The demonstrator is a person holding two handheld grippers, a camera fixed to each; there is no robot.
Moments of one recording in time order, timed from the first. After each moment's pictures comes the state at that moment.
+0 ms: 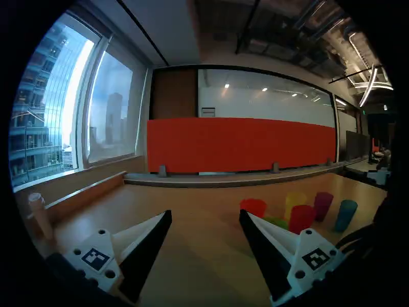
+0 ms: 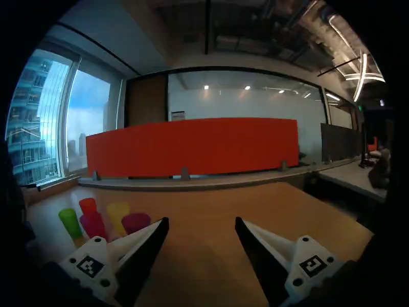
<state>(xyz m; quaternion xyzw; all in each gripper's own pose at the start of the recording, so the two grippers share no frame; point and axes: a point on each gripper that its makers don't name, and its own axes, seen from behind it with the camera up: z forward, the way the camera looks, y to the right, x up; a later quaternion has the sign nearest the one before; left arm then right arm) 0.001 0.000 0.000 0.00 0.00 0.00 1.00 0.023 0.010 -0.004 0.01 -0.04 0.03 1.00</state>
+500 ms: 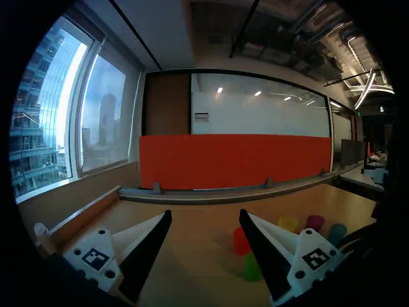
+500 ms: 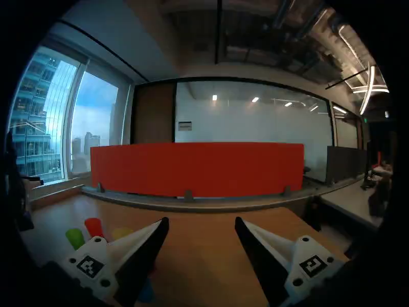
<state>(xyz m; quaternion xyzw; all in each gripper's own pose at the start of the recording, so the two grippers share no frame) 0.088 0.009 0.017 -0.02 0.01 0.00 1.00 0.120 0.009 0.010 0.04 -0.02 0.00 1.00</state>
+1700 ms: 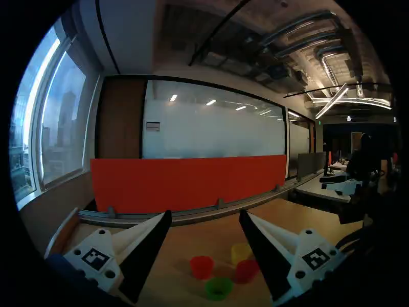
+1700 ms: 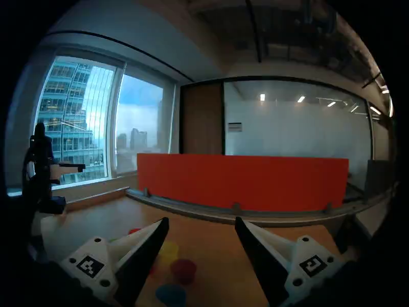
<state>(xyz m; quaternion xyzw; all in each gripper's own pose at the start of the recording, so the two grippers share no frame) 0.197 0.080 0.019 -0.20 0.03 0.00 0.98 0.198 -0.061 0.005 0.22 -0.03 -0.01 0.98</state>
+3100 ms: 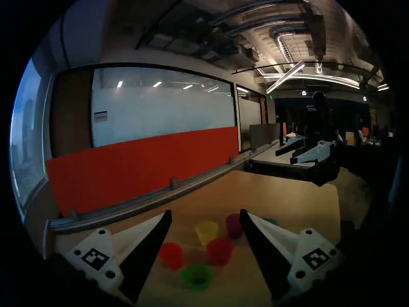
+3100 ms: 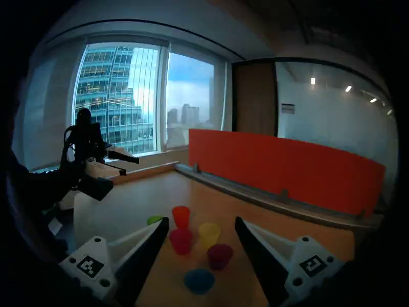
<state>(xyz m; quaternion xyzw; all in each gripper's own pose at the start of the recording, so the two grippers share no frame) 0.137 0.139 0.008 -0.37 -0.03 0.08 0.93 0.172 -0.113 -0.030 0.39 -0.11 -0.06 0.91</state>
